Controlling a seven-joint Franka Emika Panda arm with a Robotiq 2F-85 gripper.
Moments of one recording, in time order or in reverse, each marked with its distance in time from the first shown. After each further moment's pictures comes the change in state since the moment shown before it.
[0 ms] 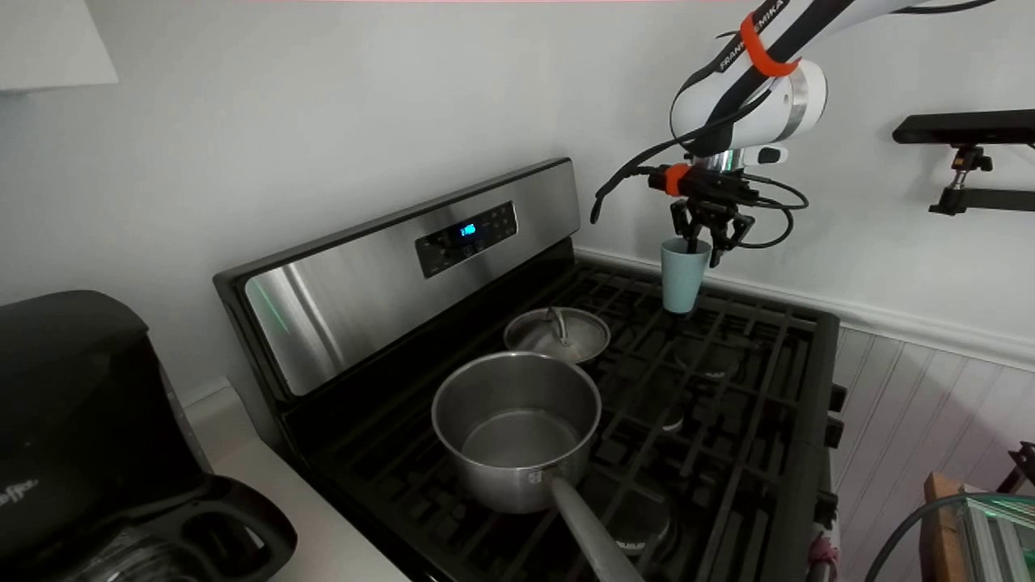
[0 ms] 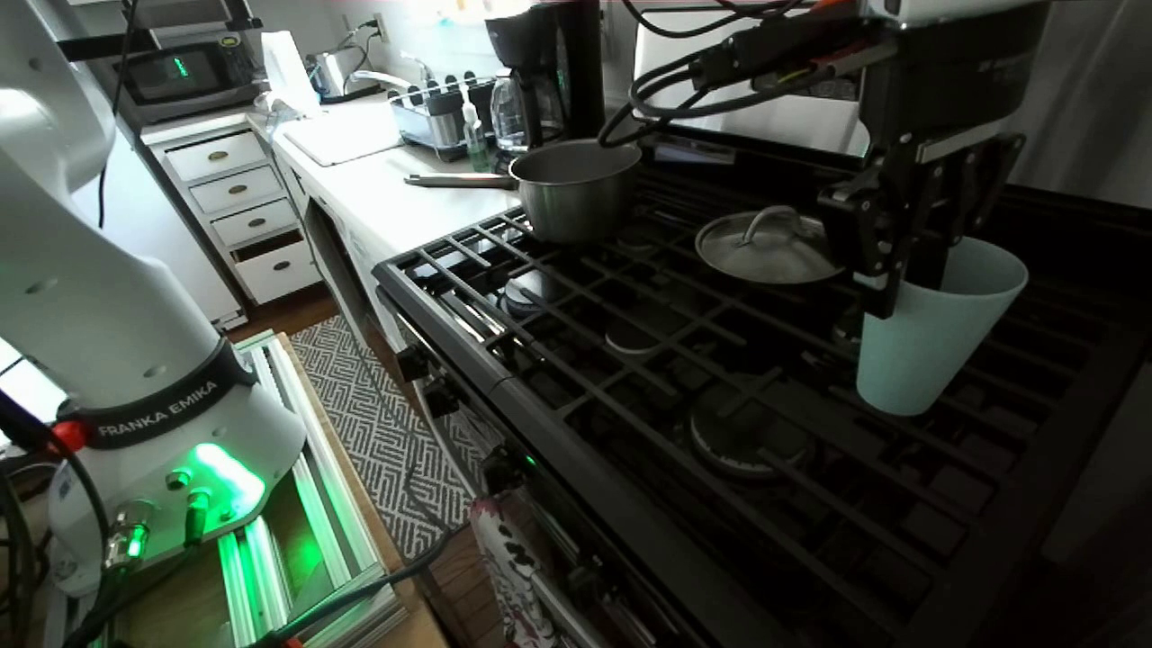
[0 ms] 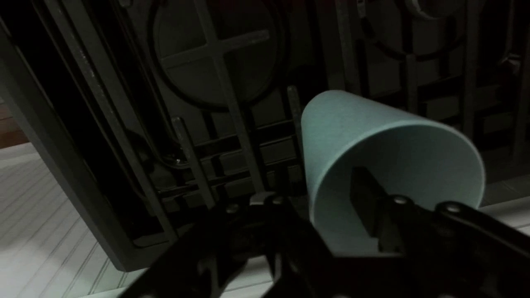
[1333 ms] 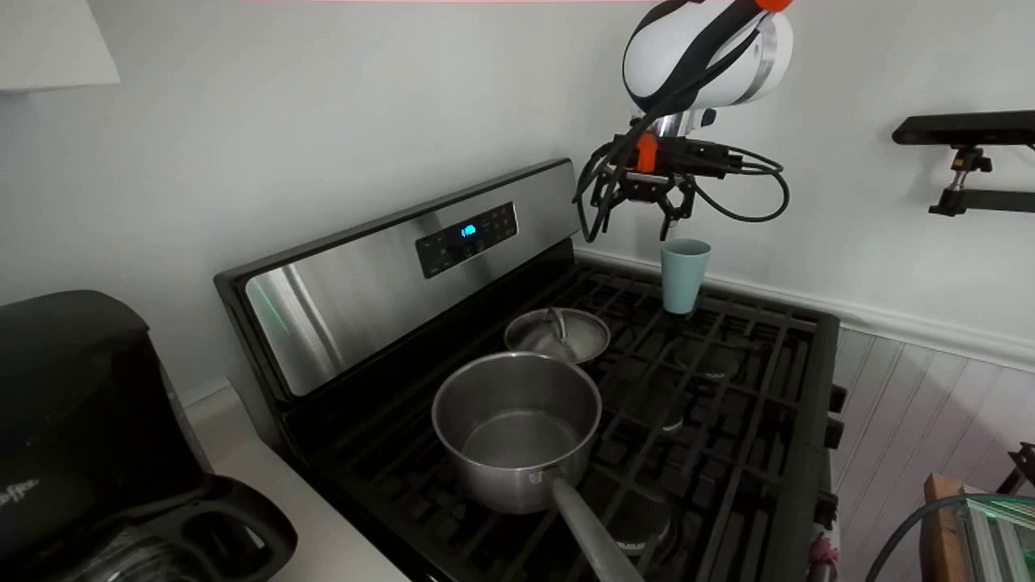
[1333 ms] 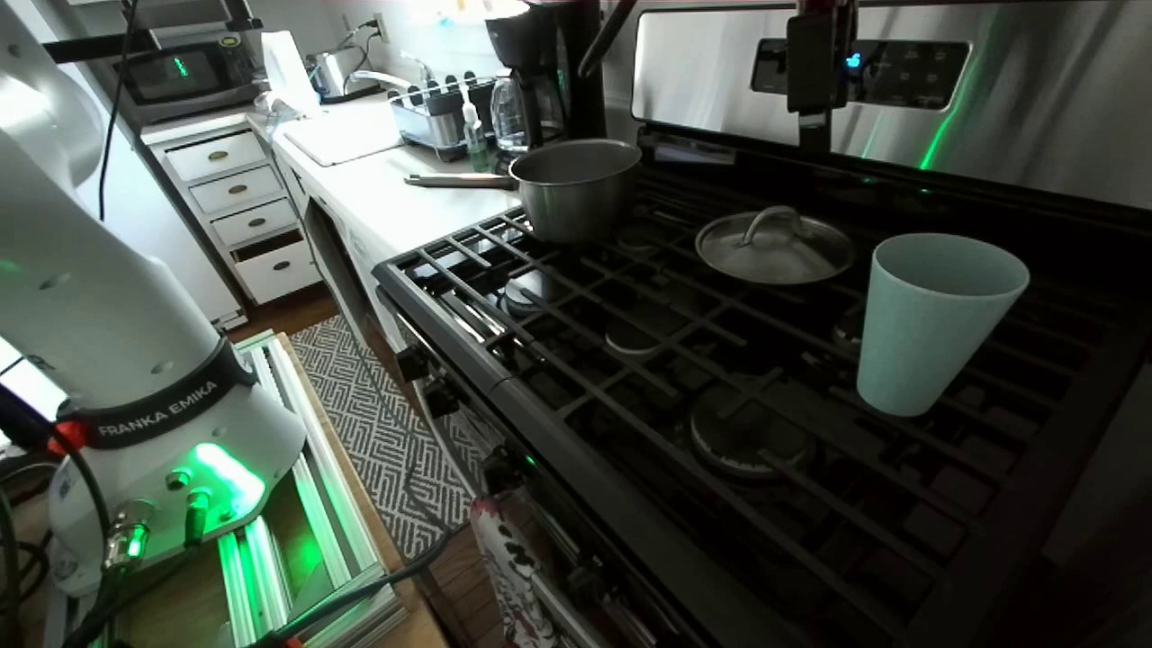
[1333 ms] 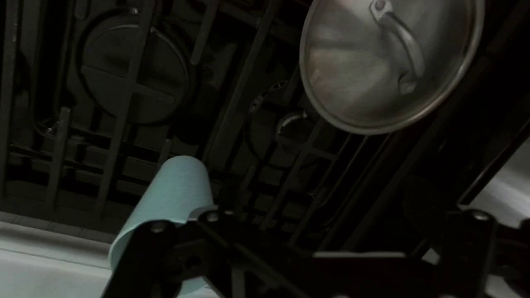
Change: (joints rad) arm 0.099 -0.156 0.136 -0.042 -0.007 0.010 -0.437
